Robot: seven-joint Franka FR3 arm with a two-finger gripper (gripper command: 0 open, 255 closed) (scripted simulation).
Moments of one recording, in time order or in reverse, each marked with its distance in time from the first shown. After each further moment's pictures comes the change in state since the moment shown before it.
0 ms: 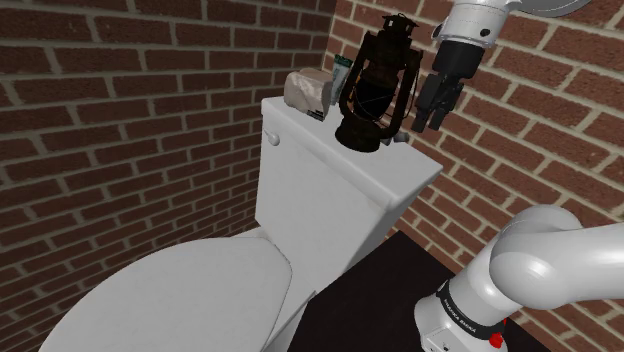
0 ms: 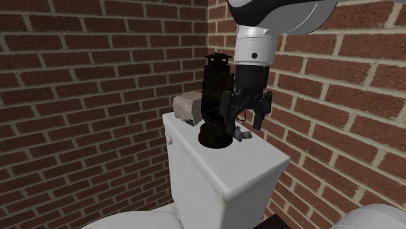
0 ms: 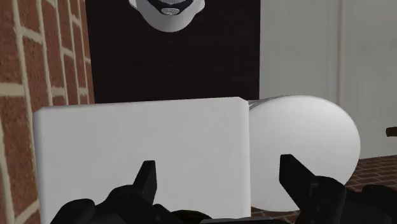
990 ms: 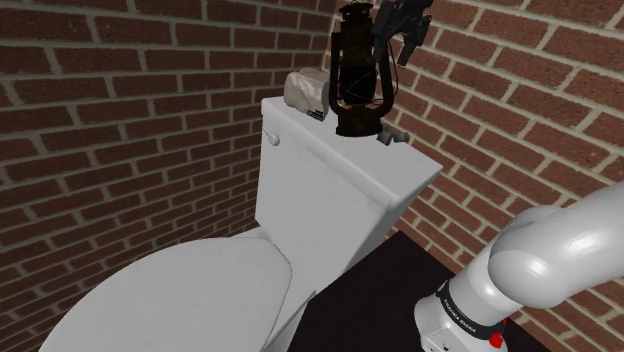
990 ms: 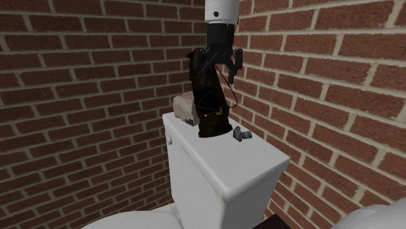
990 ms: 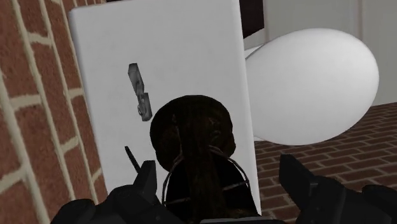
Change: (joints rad) arm -0.023 0.429 0.055 0.539 -0.054 -0.019 0.134
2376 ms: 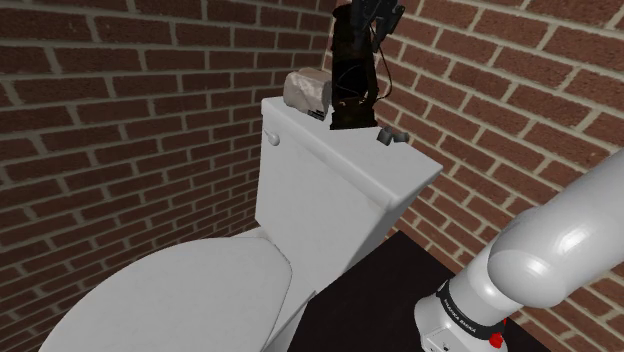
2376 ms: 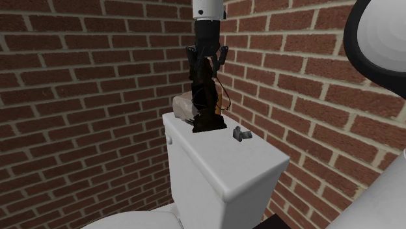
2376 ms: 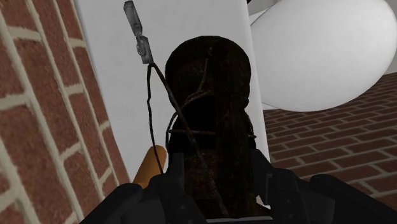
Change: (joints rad) arm -0.005 0.214 0.021 0.244 -0.053 0.018 0.075
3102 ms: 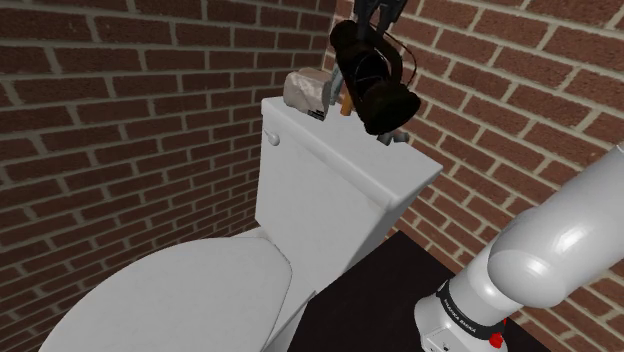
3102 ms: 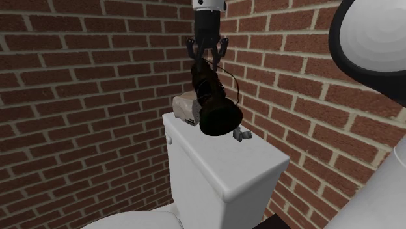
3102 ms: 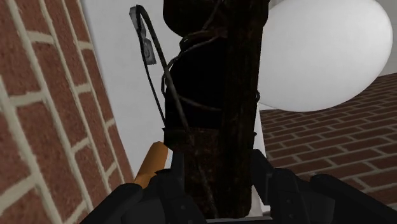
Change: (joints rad) arm 0.000 0.038 0.001 0.110 -0.001 -0.079 0.000
